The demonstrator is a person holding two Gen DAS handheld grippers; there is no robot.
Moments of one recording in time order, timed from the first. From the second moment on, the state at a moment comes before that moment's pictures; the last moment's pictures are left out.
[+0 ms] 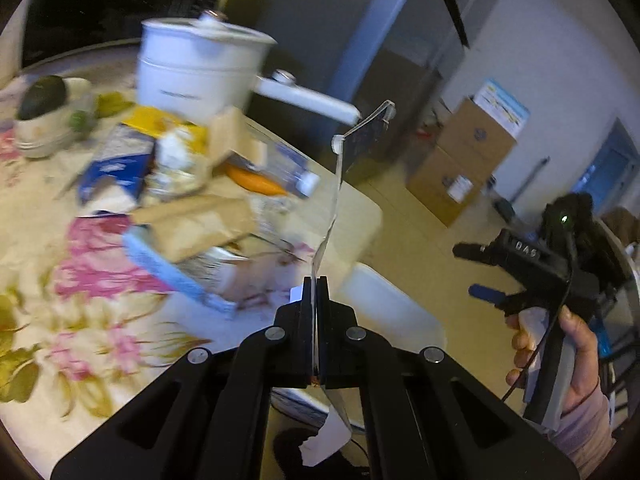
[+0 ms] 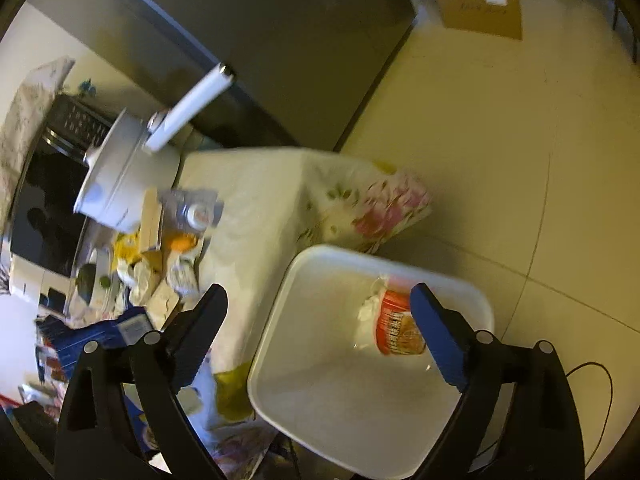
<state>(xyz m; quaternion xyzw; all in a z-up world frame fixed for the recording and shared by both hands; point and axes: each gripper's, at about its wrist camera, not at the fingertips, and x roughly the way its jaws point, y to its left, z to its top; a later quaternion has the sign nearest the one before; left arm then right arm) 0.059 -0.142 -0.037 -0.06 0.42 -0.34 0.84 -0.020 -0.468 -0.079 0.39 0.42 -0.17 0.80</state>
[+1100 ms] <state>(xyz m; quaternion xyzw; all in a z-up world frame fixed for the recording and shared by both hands) 0.068 -0.207 -0.052 0.04 0.47 -0.34 0.81 -0.001 -0.471 -0.083 0.39 0.43 -0.15 0.80</state>
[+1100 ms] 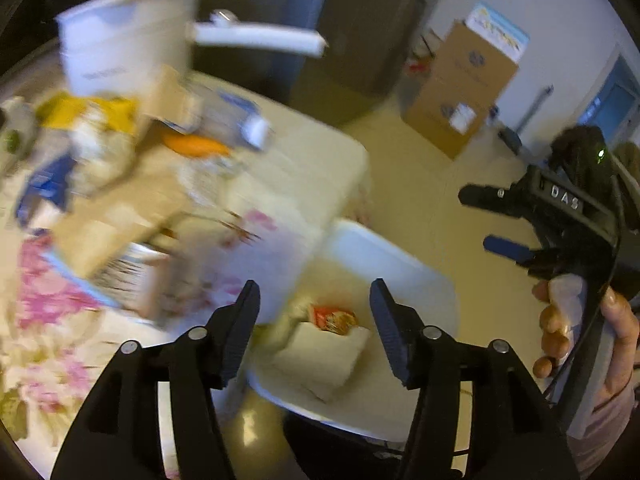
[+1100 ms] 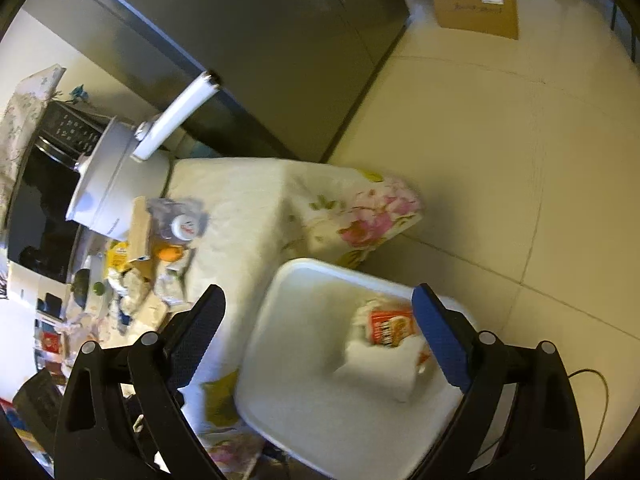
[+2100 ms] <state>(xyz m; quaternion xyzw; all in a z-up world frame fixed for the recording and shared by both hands) 0.296 -0.049 -0.066 -0.28 0.48 -0.16 0.82 0.103 -0.314 -0.093 0.44 0.44 -0.10 0.78</state>
